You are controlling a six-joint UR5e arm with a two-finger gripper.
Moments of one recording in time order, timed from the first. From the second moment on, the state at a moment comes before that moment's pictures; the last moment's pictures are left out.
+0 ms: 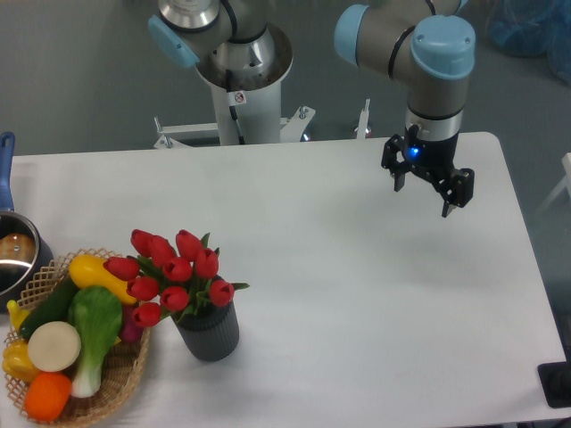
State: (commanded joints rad) arm 2.79 -1.76 -1.79 -0.93 1.51 1.54
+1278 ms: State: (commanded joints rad) arm 2.84 -1.60 -1.99 -0.91 1.09 1.52
